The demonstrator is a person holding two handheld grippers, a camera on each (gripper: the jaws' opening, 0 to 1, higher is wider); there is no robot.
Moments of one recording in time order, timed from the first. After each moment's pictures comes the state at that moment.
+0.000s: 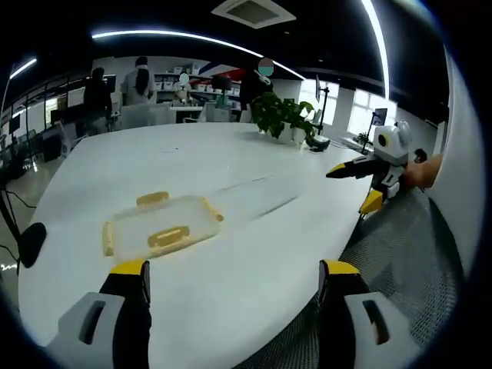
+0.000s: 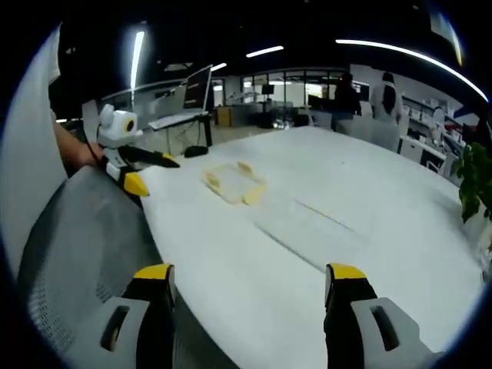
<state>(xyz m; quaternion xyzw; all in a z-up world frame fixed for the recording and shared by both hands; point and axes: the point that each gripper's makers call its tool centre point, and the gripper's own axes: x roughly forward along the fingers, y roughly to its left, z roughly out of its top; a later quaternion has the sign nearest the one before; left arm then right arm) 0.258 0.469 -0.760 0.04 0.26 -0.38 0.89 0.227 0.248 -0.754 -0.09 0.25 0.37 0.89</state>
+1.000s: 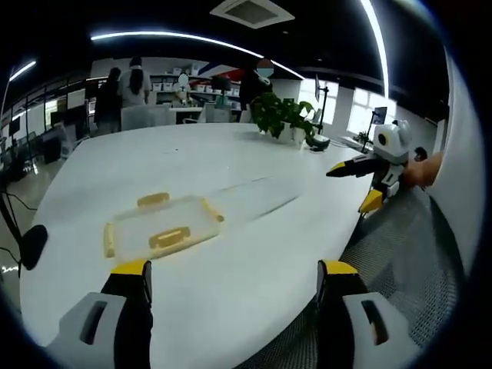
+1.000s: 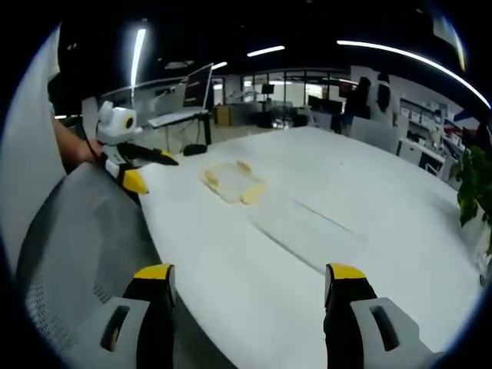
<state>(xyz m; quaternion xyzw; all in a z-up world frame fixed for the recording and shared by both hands) 0.258 0.470 -0.758 0.05 0.26 -0.38 0.89 0.228 0.248 -0.754 -0.10 0.25 0.37 0.89</state>
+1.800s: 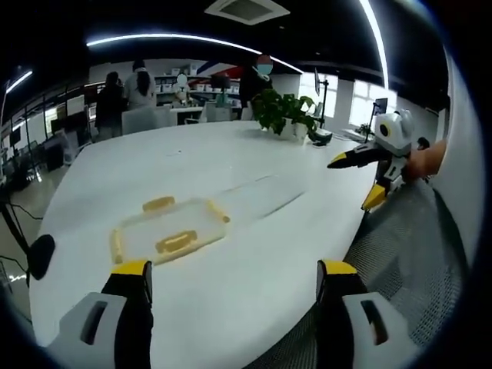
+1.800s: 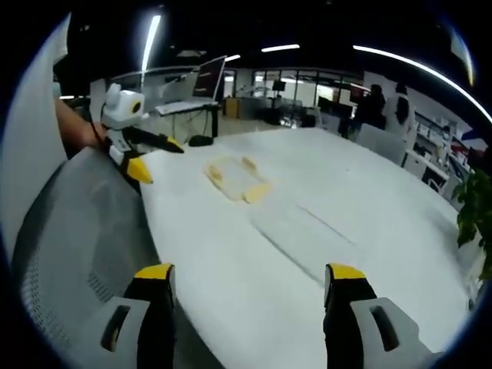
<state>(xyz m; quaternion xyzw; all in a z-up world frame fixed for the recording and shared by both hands) 0.265 0.475 -0.754 0.07 0.25 -0.37 0.89 0.235 0.254 -0.751 -0.15 0.25 0.38 0.88</state>
